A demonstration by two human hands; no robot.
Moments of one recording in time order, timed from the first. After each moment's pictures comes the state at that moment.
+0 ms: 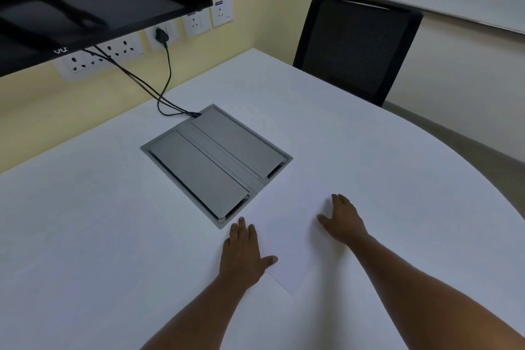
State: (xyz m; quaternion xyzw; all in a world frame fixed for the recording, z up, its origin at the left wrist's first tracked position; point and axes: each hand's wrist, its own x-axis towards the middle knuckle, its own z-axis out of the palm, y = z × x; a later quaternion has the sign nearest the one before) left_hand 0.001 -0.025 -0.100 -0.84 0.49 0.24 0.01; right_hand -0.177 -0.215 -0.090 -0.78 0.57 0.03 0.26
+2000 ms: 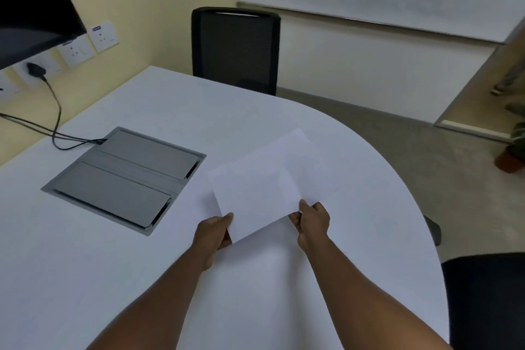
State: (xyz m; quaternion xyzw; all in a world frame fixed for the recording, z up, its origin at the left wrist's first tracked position) left_hand -0.090 -0.047 -0.038 -0.71 0.20 0.55 -0.40; right_hand -0.304 -0.109 -0.036 -0.15 0.62 -0.52 0.57
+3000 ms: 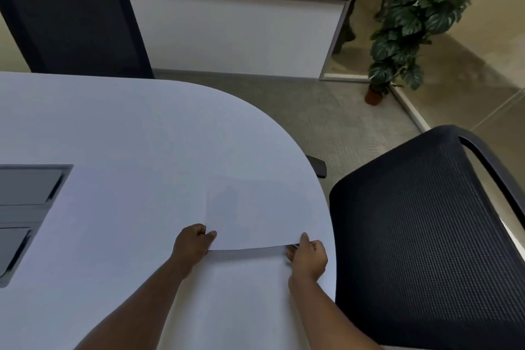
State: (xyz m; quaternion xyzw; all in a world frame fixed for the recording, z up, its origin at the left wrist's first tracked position) left_hand -0.256 -0.032 -0.080 -0.68 0.51 0.50 -0.18; right_hand -0.478 0.053 -0.091 0.06 0.75 -0.57 0.33
